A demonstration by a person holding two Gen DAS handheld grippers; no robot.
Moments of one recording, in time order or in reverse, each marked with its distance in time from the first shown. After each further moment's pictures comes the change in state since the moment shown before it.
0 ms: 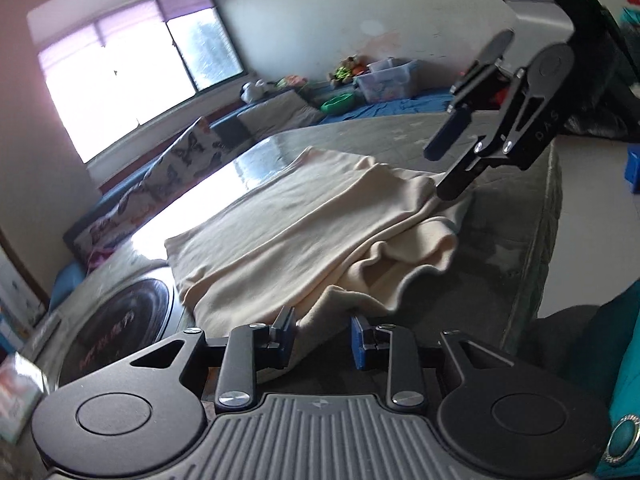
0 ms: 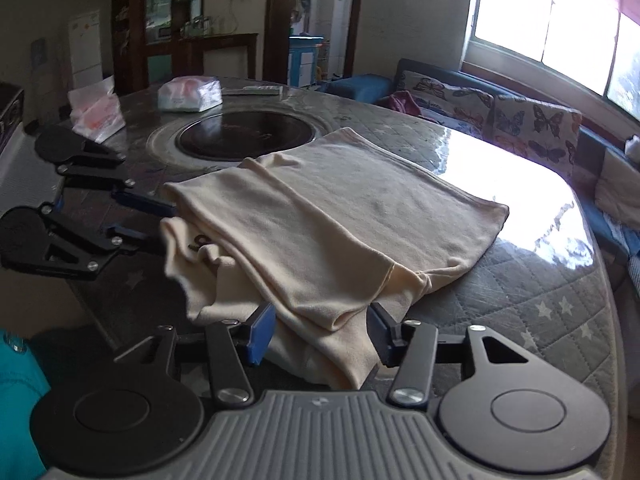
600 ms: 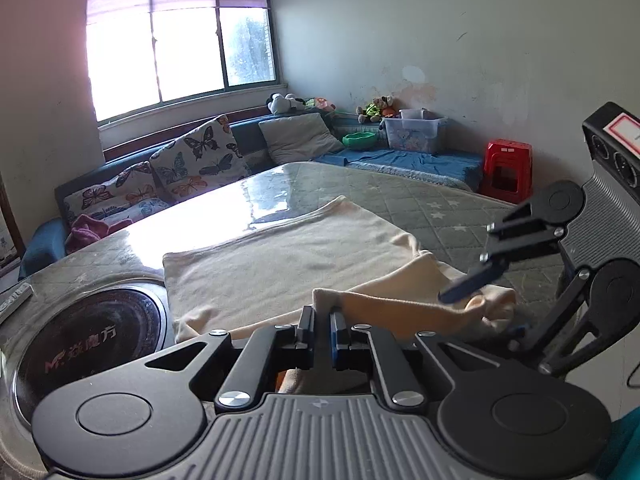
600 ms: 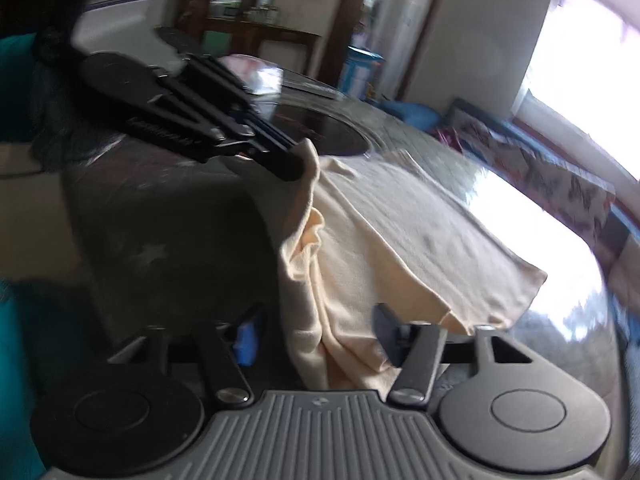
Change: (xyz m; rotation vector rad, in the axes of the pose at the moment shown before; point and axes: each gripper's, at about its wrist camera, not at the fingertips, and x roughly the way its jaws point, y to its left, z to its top) left arm 0.030 0.059 0.038 -0.287 -0.067 -0.059; right arm 0.038 0.025 0.006 -0.136 -0.021 0.057
